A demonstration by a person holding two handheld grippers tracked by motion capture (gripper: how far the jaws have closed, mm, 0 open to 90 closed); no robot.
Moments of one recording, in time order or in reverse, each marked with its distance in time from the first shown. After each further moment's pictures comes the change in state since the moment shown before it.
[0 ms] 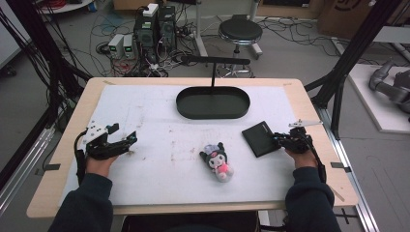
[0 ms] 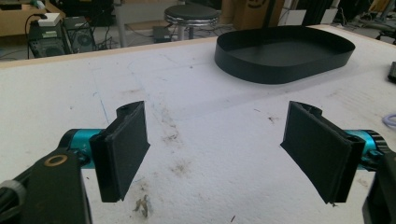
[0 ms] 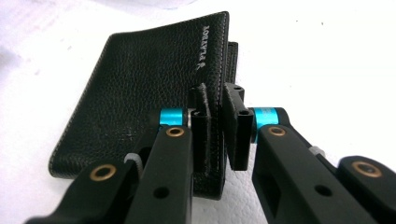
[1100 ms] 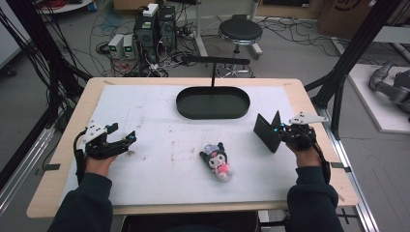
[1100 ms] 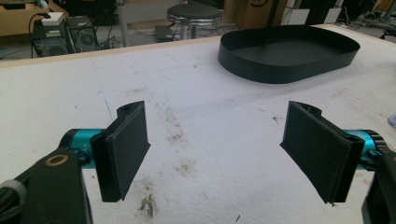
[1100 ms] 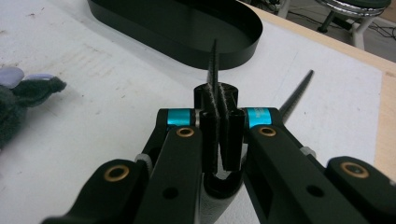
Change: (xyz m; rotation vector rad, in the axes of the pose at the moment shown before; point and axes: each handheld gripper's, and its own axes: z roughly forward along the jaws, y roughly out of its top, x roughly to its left) left arm 0.002 0.000 0.000 0.002 0.011 0.001; right arm 0.041 0.034 -0.044 -0.133 -0.048 -0.197
